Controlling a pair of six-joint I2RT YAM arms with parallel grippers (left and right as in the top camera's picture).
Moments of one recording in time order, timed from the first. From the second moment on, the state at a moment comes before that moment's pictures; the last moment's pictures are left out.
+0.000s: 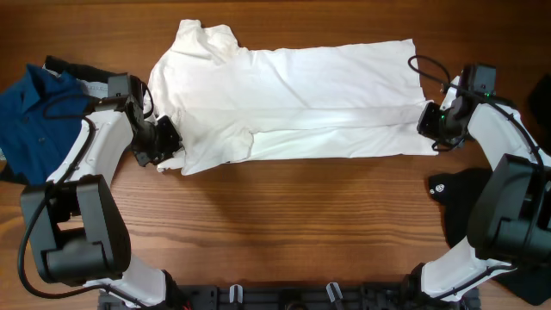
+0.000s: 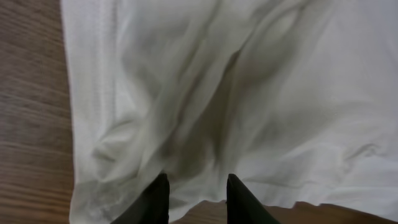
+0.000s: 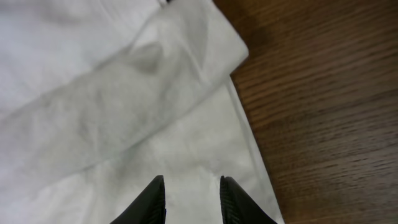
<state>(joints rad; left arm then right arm) 0.13 1.77 1.13 -0.84 0.25 -0.42 -0.26 1.84 1.15 -0.62 -0.10 0.16</state>
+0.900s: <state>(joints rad) 0.14 1.77 1.13 -0.92 0.13 -0.42 -0.23 1.87 1.10 -0.56 -0.12 0.16</state>
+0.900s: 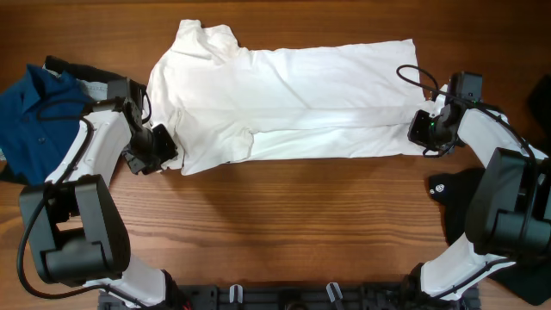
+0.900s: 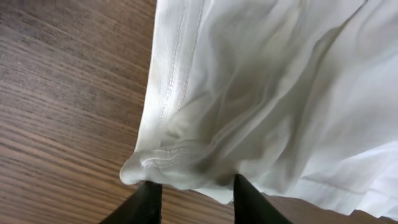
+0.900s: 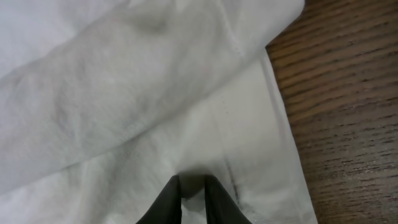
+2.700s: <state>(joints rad) 0.44 1.74 1.06 -0.77 0.18 -0.44 -0.23 1.90 1.12 -0.59 -0.11 0.16</state>
